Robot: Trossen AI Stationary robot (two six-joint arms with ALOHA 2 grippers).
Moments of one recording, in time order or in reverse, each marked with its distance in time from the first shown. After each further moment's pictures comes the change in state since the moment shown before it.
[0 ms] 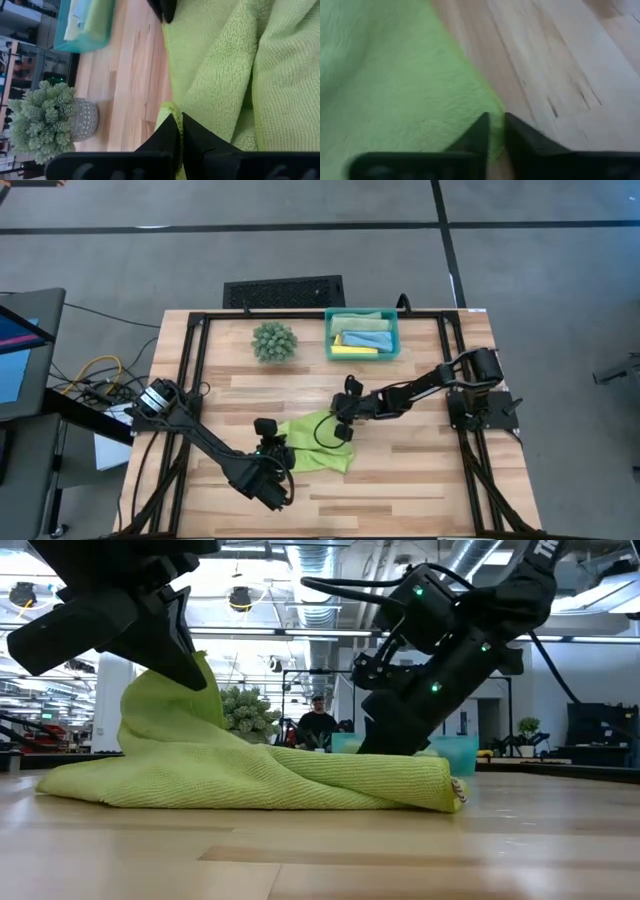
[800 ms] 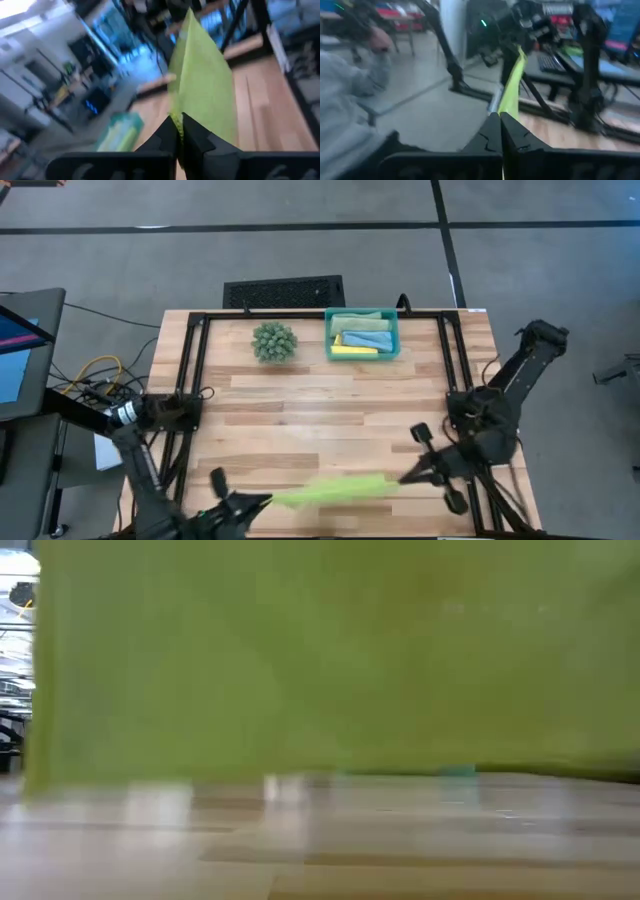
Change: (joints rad) left arm -0.422 0.001 0.538 -0.140 -0.547 -0.044; right arm 0.802 -0.789 -0.005 -0.010 0.261 -0.280
